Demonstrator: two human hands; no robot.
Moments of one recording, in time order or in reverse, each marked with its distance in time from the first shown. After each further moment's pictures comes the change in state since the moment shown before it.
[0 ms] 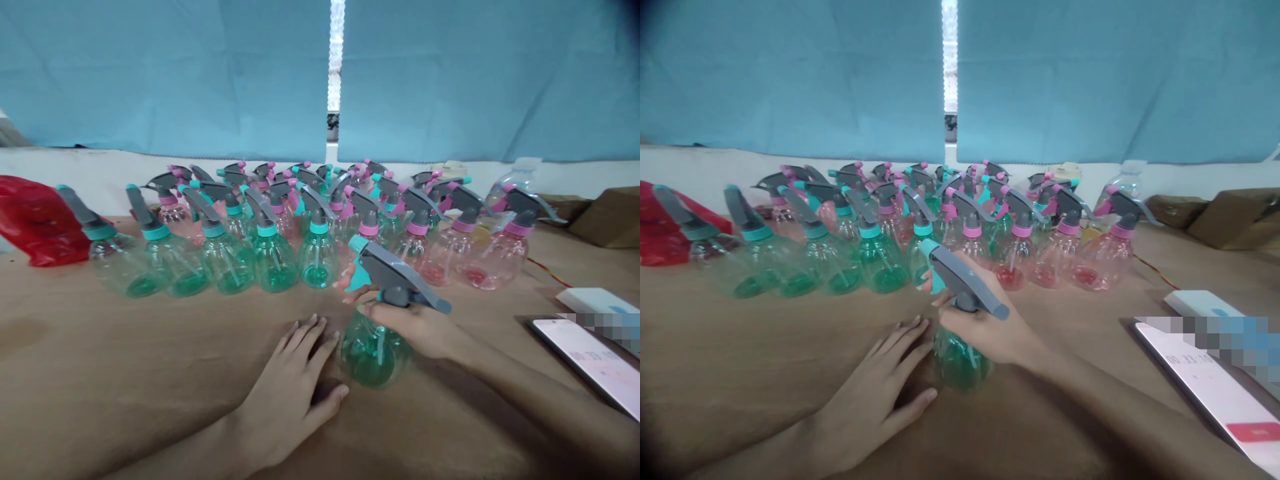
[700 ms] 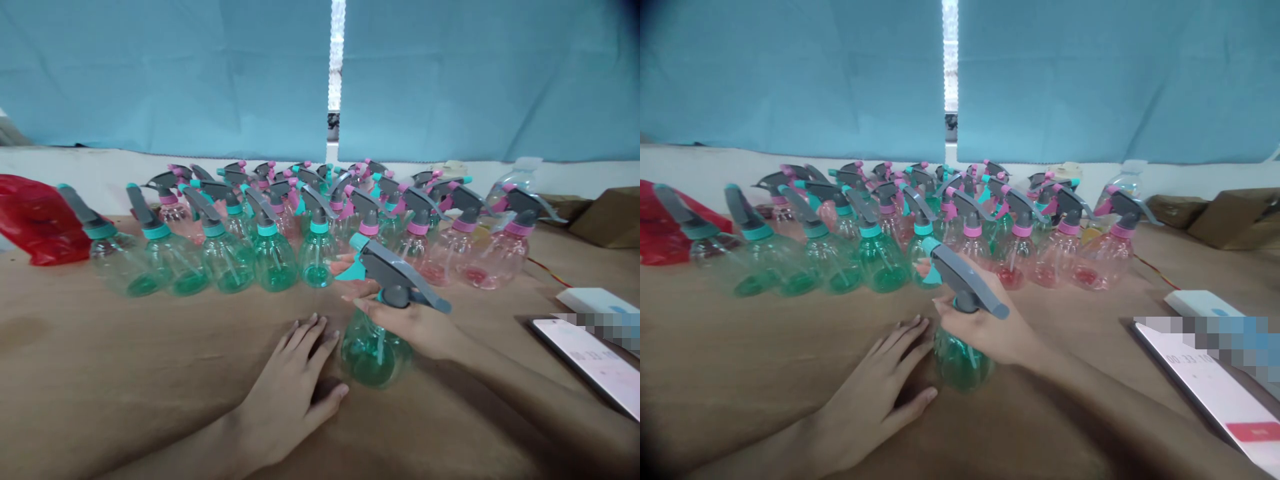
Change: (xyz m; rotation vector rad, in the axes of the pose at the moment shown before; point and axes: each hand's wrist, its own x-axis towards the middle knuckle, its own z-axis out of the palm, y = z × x) left_hand -0.001 -0.002 0.003 -0.009 0.027 0.006; right_hand -0.001 0.000 0.003 -0.129 0.050 0.036
